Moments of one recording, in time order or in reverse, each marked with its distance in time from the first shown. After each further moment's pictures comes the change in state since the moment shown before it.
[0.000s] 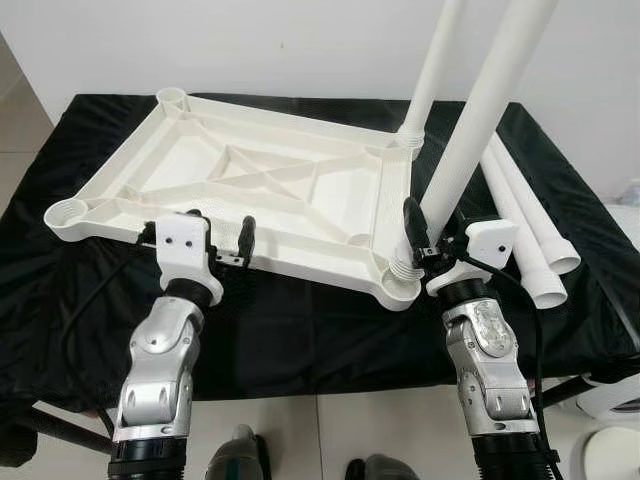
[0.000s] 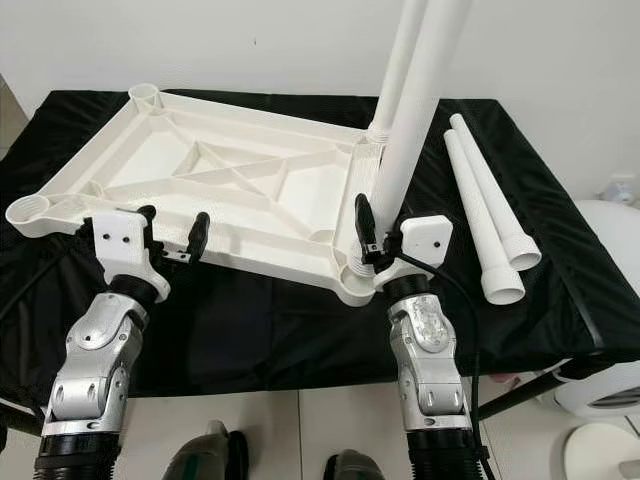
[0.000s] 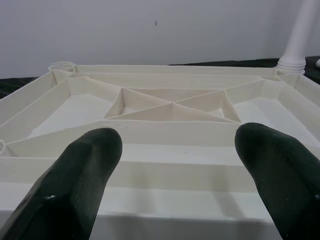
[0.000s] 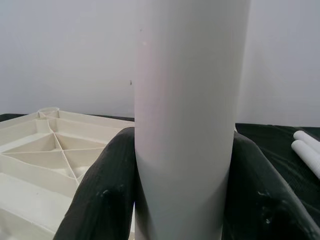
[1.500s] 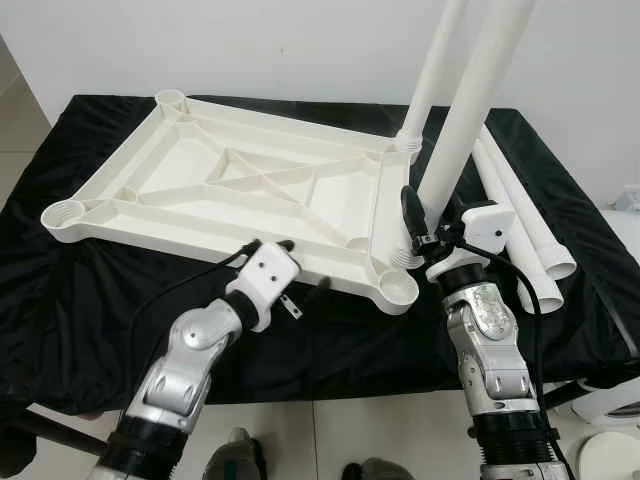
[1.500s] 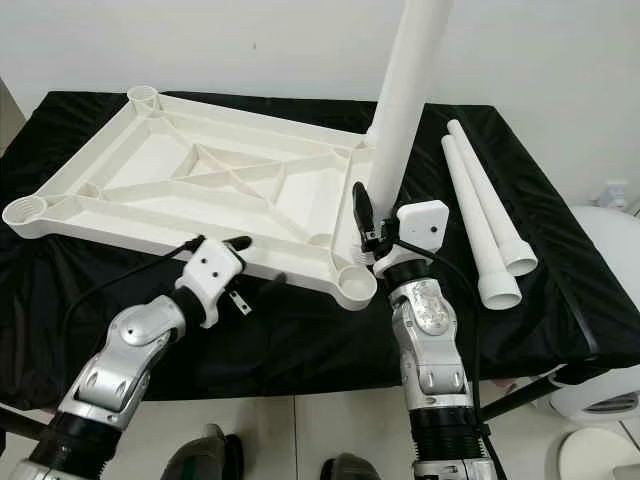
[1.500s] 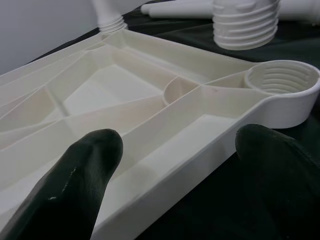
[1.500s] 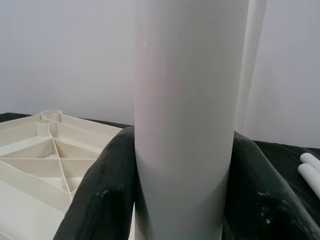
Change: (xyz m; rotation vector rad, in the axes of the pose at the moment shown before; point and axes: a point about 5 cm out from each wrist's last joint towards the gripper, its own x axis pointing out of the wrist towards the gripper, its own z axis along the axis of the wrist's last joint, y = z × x) left arm 0.010 -0.061 -0.020 0.249 0.098 -0.697; right arm 0.017 -0.004 0.002 -0.036 -0.020 0.036
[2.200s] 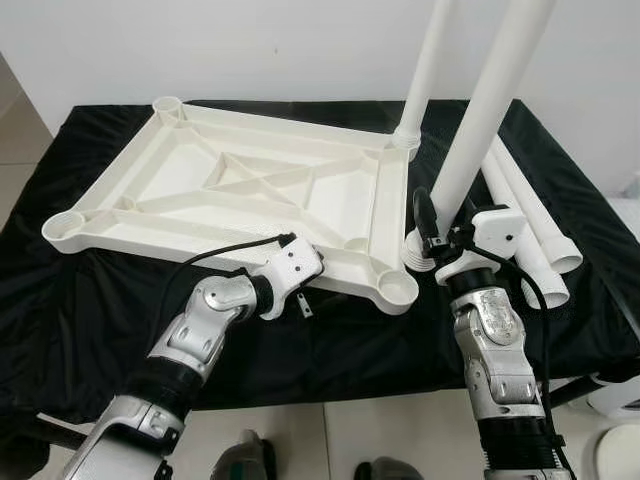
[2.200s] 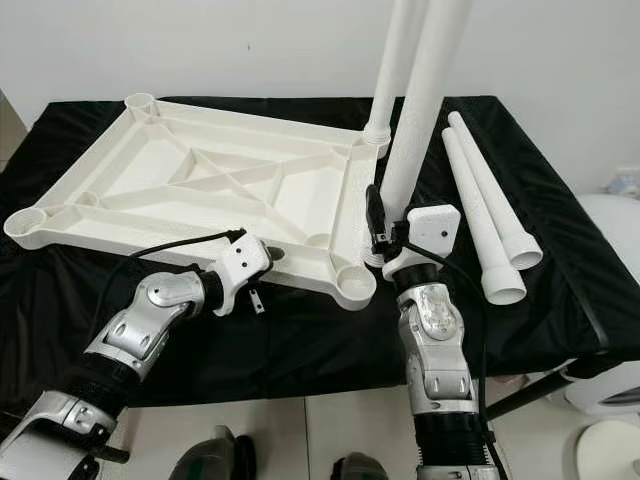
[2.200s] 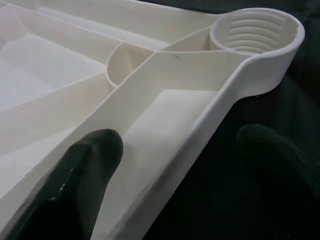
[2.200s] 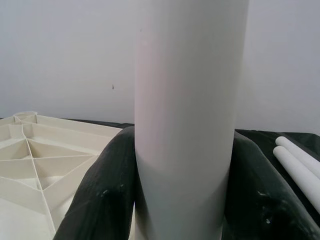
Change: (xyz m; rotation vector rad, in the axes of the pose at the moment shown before) left arm 0.033 0.015 -0.016 -0.010 0.125 -0.295; right arm -0.007 -0.008 -0.001 -0.028 0.011 -0.076
